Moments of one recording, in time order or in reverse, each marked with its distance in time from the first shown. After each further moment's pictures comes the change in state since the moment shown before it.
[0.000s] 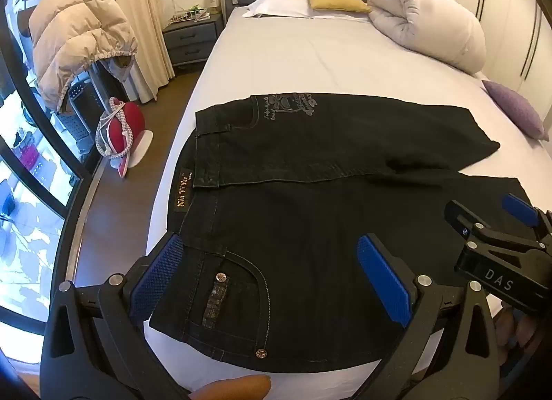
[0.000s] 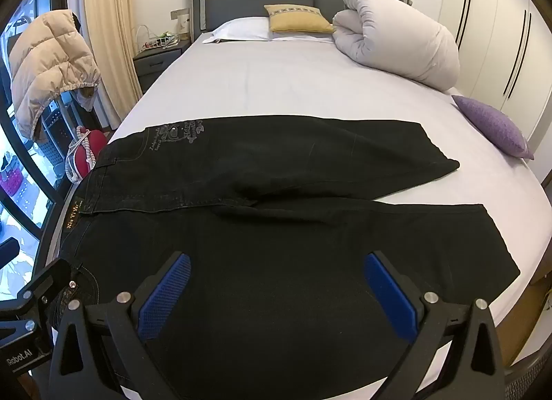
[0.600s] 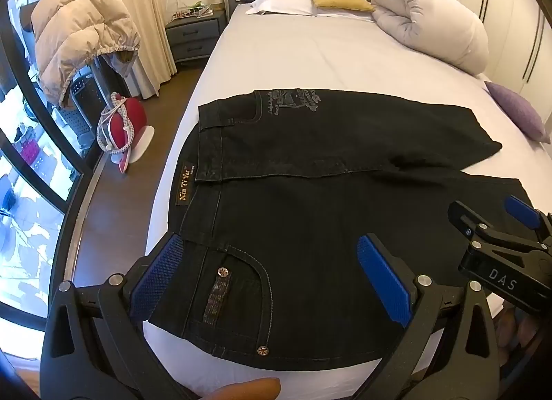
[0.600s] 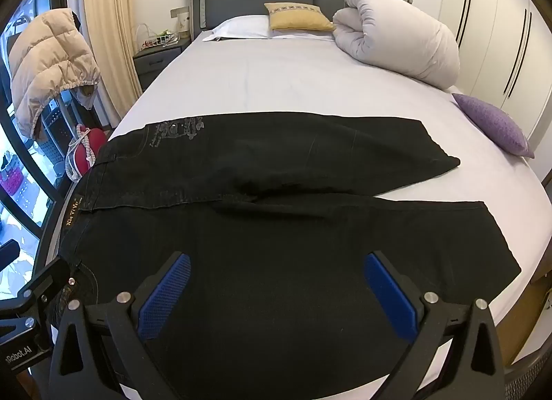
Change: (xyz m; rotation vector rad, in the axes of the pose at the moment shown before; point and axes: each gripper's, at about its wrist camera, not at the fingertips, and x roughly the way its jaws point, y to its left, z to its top) left arm 0.004 0.005 -0.003 -0.022 0.001 -0.003; right arm 0.001 -0.001 -0.002 0.002 0.001 0.005
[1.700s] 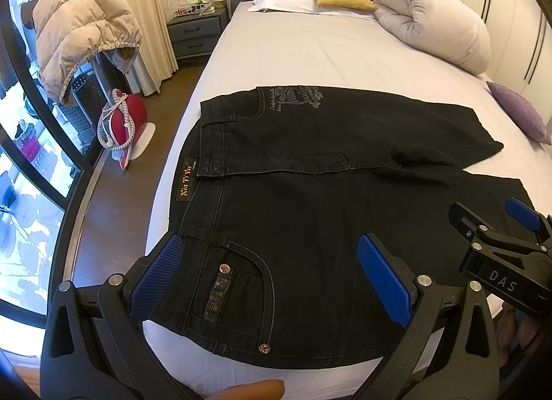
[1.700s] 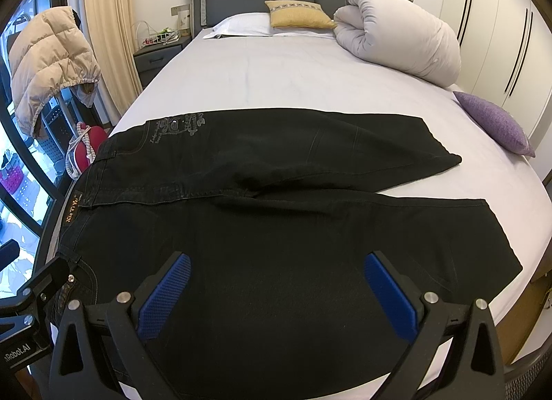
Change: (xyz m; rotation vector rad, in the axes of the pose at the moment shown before) left arm 0.003 0.005 -0.003 -0.011 0.009 -0.001; right arm 0.001 0.001 -0.004 -0.001 0.006 0.000
